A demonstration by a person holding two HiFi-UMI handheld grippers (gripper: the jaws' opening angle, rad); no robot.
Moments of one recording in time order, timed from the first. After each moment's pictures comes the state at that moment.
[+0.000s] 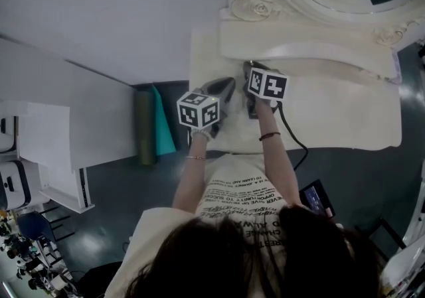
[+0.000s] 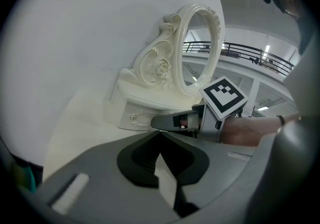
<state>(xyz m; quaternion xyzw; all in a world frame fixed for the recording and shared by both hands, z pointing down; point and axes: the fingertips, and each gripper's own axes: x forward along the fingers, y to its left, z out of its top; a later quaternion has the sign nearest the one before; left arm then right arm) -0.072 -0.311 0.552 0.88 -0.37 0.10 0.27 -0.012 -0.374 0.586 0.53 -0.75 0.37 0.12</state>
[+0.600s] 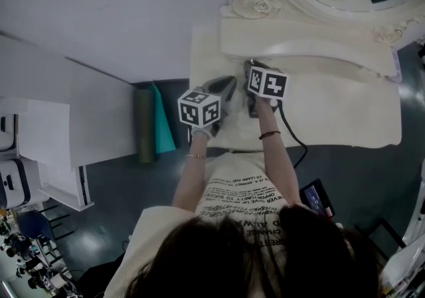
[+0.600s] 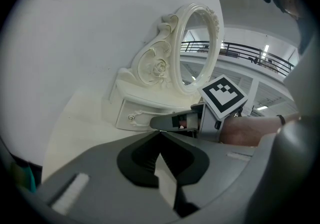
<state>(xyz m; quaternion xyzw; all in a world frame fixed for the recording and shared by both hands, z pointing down) -0.071 -0.304 0.550 0.89 -0.36 0.10 0.27 -0.012 -0.366 0.585 0.54 -0.75 0.37 0.13</state>
